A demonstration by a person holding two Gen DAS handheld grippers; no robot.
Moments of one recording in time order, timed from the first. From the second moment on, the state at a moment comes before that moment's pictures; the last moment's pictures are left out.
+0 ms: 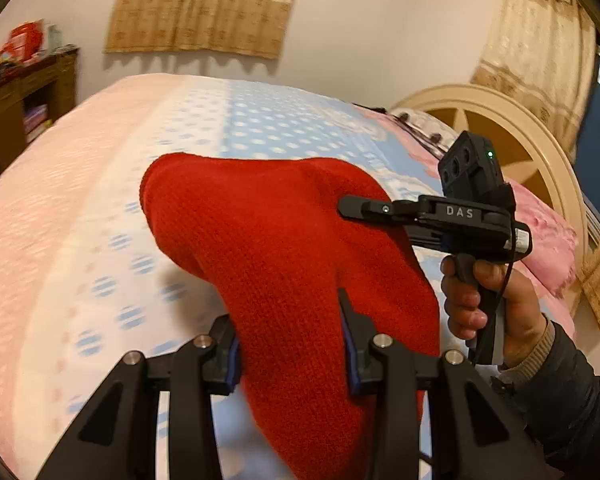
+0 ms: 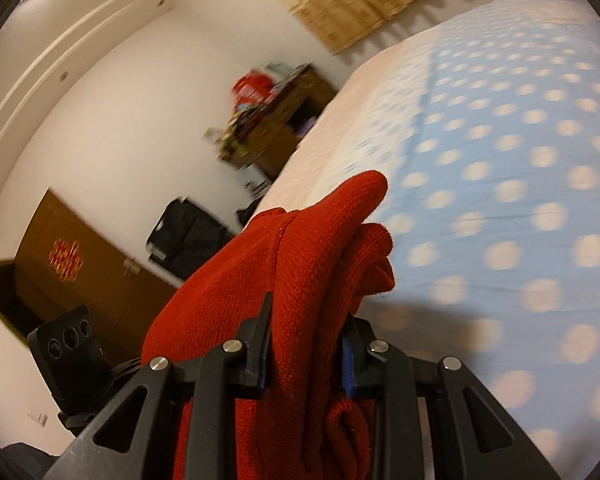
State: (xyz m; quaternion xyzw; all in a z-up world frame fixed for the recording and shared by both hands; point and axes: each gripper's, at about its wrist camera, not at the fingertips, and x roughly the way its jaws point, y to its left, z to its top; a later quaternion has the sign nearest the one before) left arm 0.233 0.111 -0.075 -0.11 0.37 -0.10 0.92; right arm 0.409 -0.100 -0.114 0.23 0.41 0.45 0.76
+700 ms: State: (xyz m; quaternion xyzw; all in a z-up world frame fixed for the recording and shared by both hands) left arm 0.181 0.234 -0.158 -0.19 0.38 -0.01 0.90; right arm 0.388 0.104 -0.177 0.17 0.48 0.52 0.68
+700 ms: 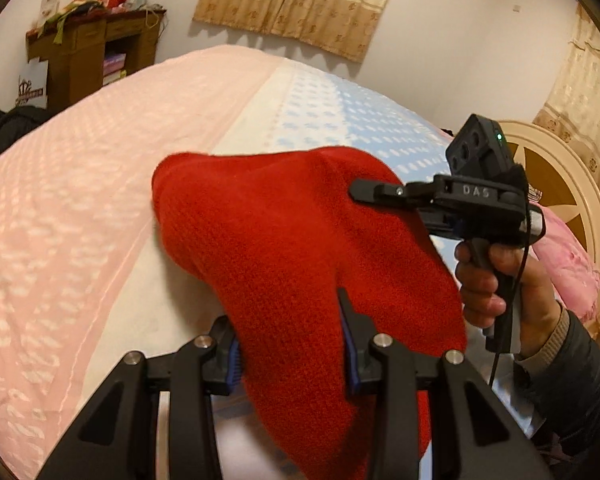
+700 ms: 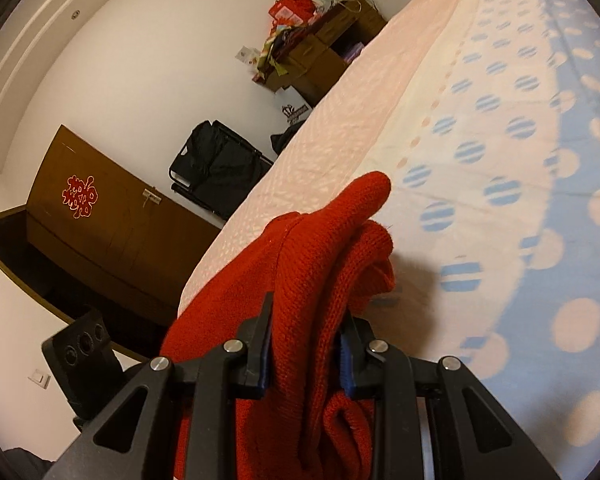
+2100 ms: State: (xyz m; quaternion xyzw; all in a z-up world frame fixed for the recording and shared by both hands) left arm 0.130 0.207 -0.130 -0.10 0.33 0.09 0.93; right arm 0.347 0.065 -0.147 0.08 0.44 0.41 0.79
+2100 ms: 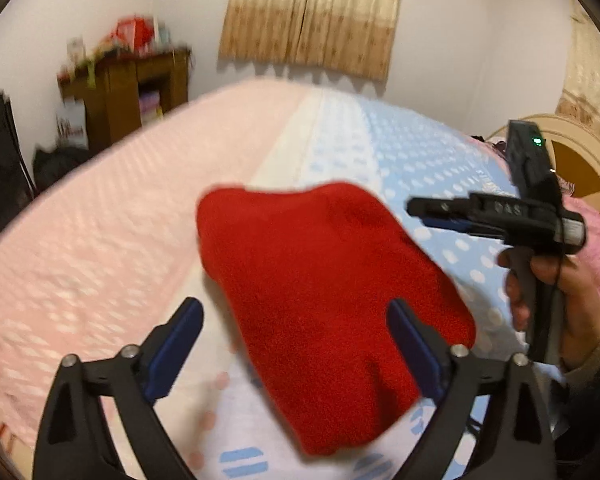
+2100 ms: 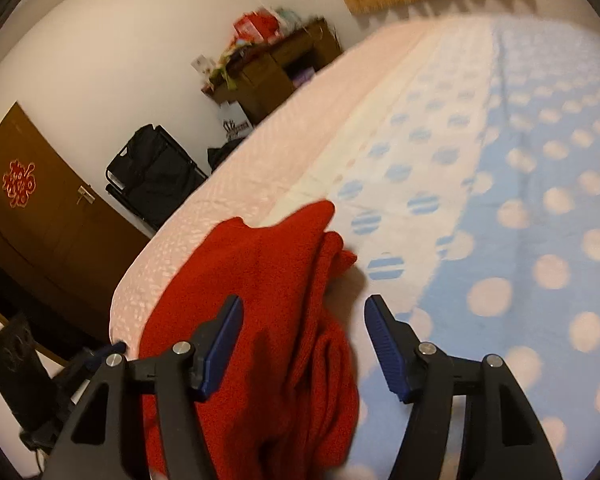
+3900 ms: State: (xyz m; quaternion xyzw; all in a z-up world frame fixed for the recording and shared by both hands) left arm 0.087 0.171 -0.081 -0.07 0.24 0.10 0.96; right arm 0.175 0.019 -0.059 -0.05 0.29 0.36 0.88
